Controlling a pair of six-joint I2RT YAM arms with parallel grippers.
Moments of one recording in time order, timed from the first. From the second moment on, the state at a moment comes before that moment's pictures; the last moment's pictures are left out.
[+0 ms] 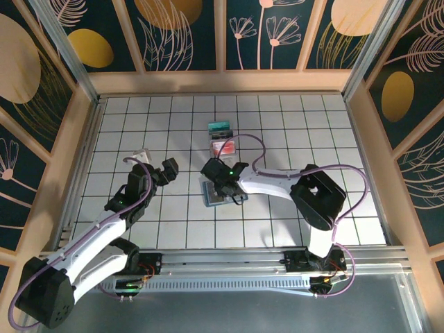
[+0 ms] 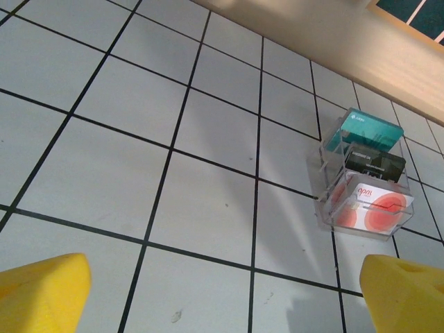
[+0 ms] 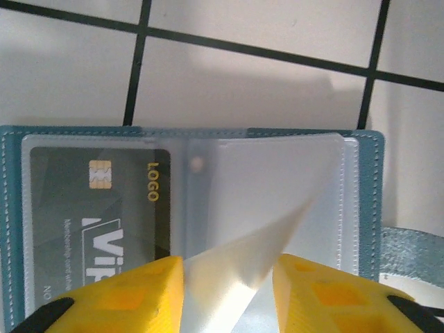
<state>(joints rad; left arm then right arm) -0.47 0.90 0.44 -0.04 -0.29 -0.65 0.99 1.82 1.18 -0.62 0.31 0.71</state>
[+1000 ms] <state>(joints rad) -0.94 1.33 0.64 -0.17 -0.54 -0.65 0.80 1.54 0.97 -0.61 0.29 0.79</state>
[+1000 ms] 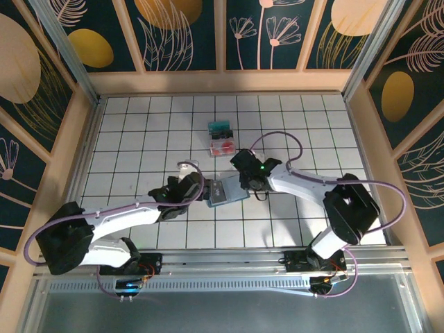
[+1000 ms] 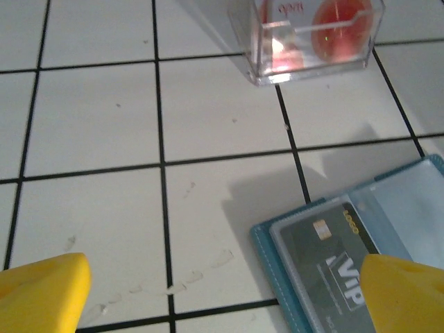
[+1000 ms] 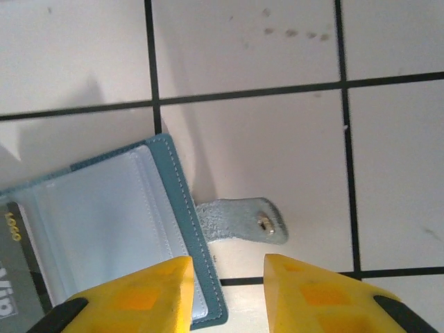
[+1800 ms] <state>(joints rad) -0.88 1.43 0.56 -0.11 -0.45 -0.88 0.75 1.53 0.94 -0.34 -0.12 0.79</state>
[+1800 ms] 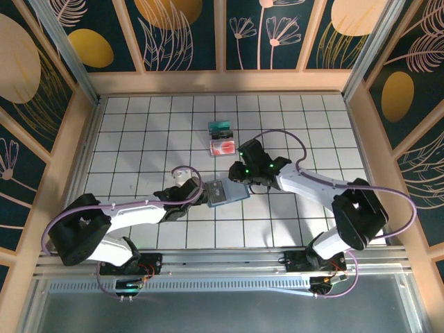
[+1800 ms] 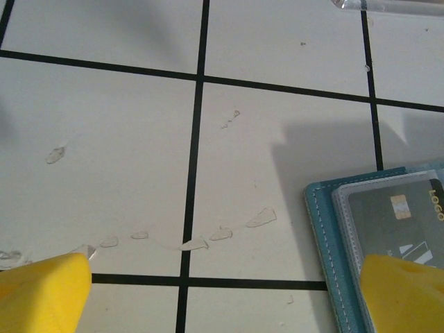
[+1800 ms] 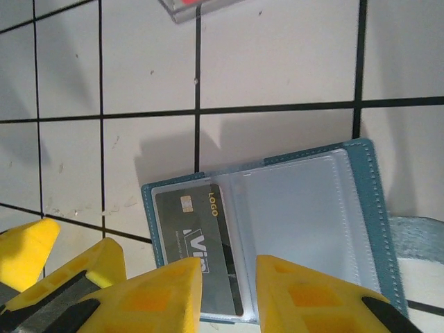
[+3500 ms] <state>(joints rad) -0.88 1.59 0.65 -0.19 -0.46 -0.84 0.81 1.79 0.98 -0.27 -0.23 0.79</state>
